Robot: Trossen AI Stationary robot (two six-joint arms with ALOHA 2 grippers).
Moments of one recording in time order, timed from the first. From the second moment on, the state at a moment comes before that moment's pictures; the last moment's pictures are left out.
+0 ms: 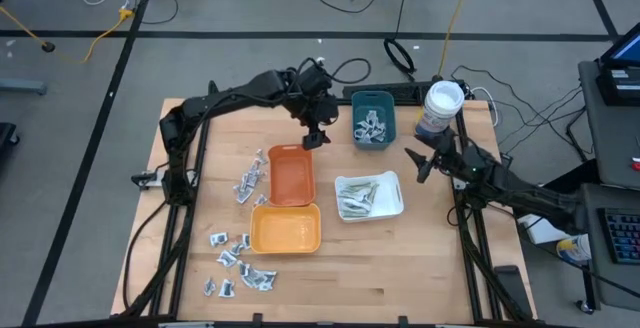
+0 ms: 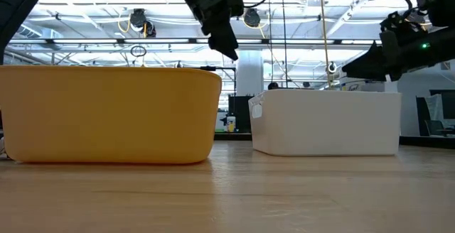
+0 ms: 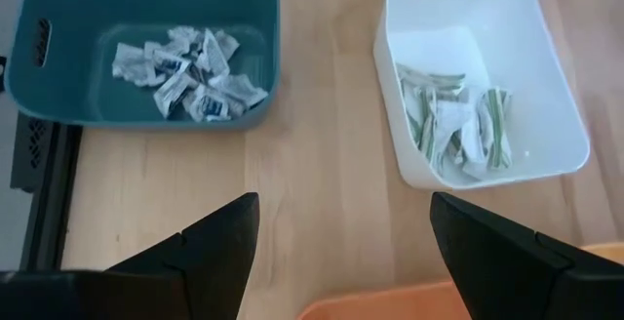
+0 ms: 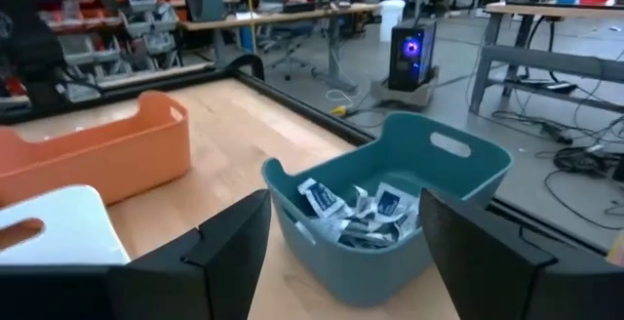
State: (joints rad) left arm 0.41 1.93 1.89 -0.95 0.32 0.34; right arm -0.37 0.06 0.07 -0.21 0.26 0.08
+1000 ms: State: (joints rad) left arm 0.37 1.93 1.89 -0.83 0.32 0.20; right arm -0.39 0.05 0.02 0.04 0.26 0.03
